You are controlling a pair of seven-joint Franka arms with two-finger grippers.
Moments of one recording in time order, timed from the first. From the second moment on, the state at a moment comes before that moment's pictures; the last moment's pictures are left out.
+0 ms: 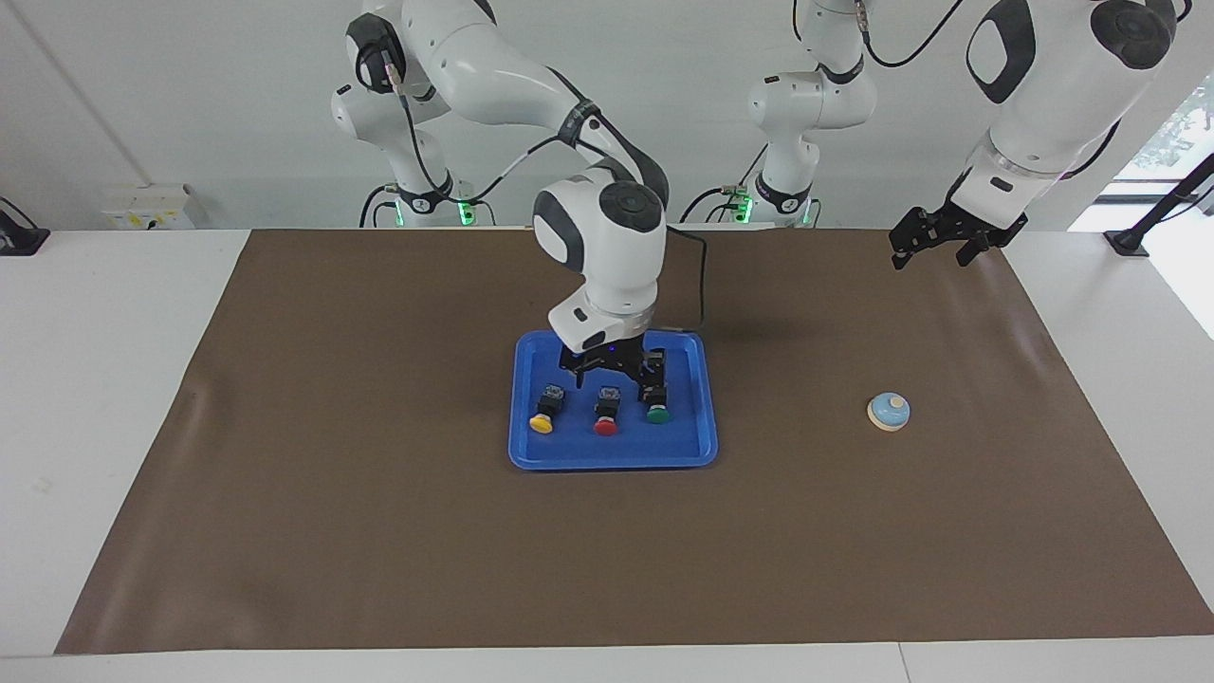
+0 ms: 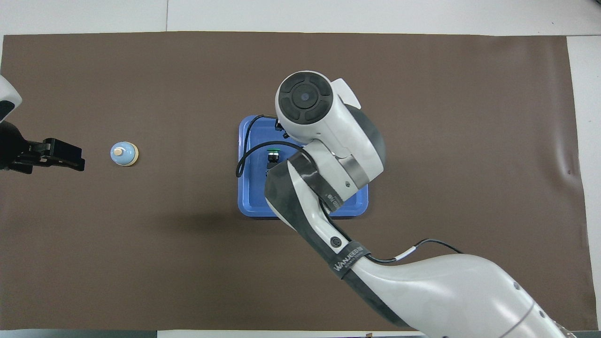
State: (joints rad) left arm -0.03 -0.04 -0.02 -1.69 -0.01 1.54 -0.03; right arm 0.51 0.49 0.04 -1.38 -0.13 1.92 0.82
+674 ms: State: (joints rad) left arm -0.03 -0.04 -0.02 -1.69 -0.01 1.54 -0.03; right arm 0.16 0.09 0.04 -1.53 -0.13 1.62 0.24
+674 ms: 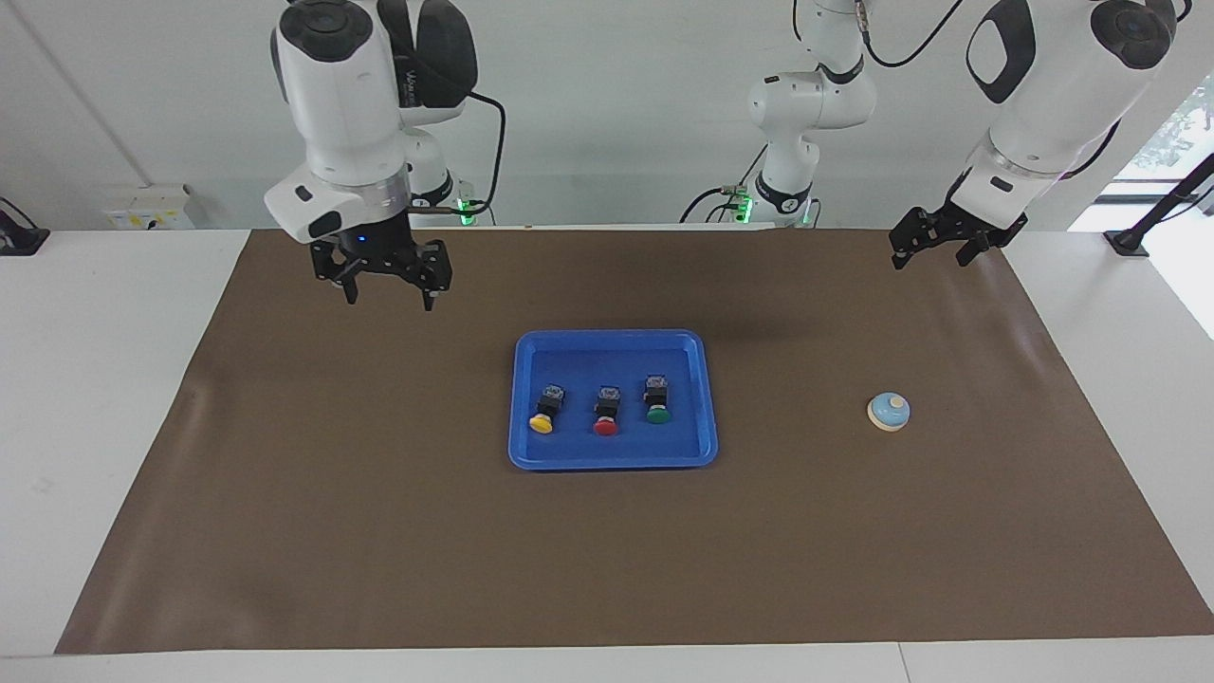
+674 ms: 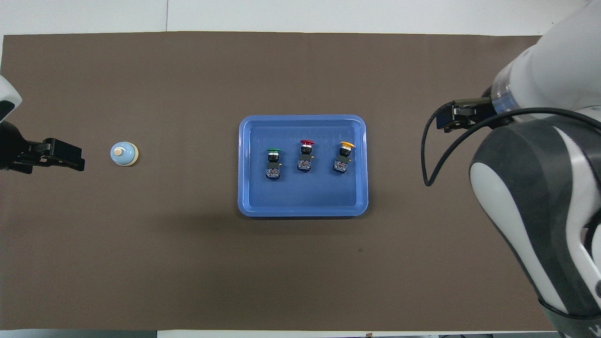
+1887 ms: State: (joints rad) left arm -0.03 -0.04 -0.02 -1.69 -0.01 1.54 -0.03; right arm -0.04 -0.01 0.05 -1.61 -0.01 1.62 0.07
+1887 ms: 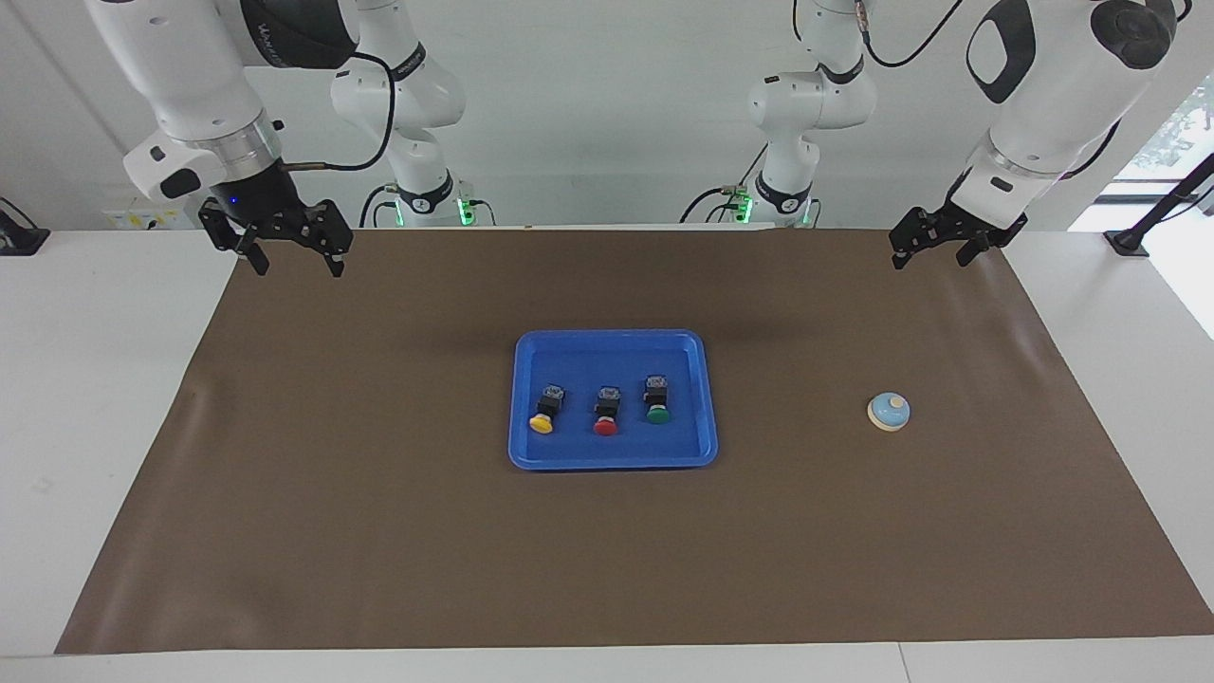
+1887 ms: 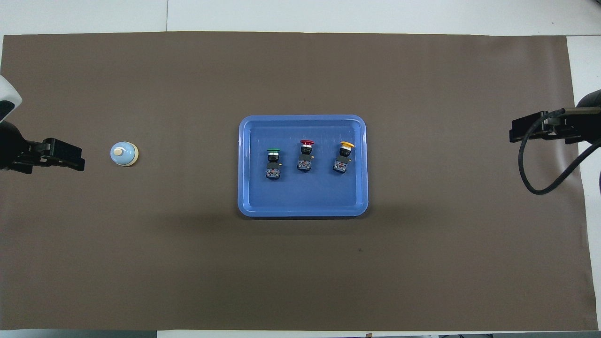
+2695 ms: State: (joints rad) left arm 0.09 -0.03 -0.01 -1.81 -0.01 1.83 -0.05; right arm -0.03 -0.01 0.05 -1.61 -0.01 1.60 0.07
